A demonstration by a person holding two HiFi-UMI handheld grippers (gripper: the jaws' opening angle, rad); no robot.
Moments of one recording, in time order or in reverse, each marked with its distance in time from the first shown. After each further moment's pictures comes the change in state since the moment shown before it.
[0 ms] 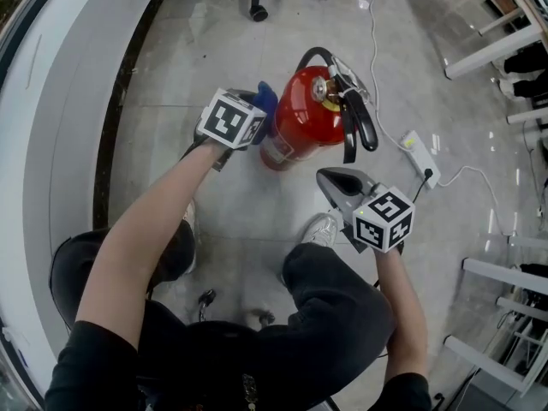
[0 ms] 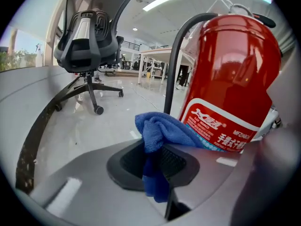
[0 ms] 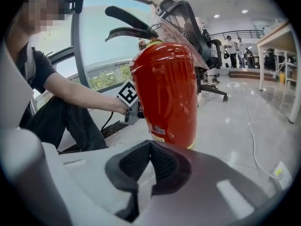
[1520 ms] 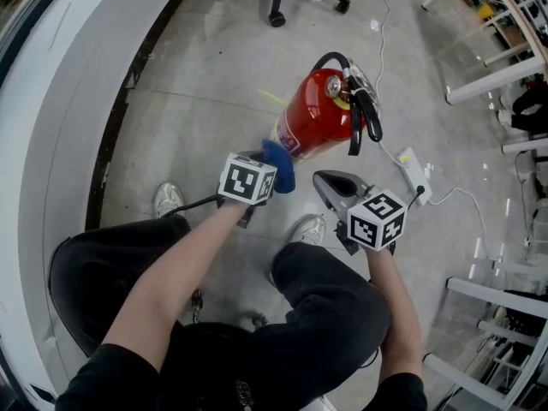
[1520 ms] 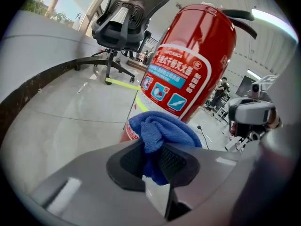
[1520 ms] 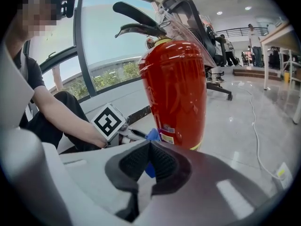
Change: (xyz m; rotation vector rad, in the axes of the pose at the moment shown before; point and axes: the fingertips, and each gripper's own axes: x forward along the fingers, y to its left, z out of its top) left arm -0.016 -0.095 -0.099 -0.399 -0.022 0.015; right arm 0.002 0.016 -0.002 -0.008 0.027 0.042
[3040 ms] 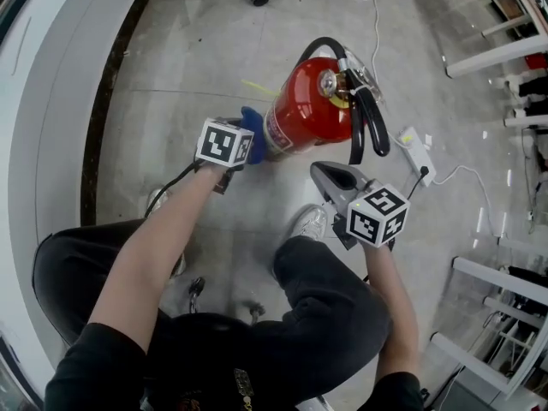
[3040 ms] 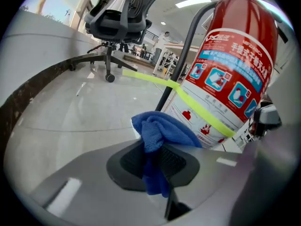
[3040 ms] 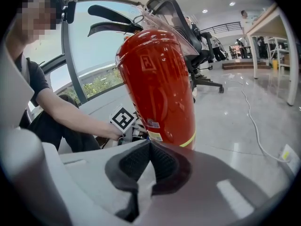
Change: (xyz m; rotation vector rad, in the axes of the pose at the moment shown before) left arm 0.048 0.075 0.019 0.074 0.087 0.017; right arm 0.012 -0.028 -0.011 0.119 -0.033 -0.044
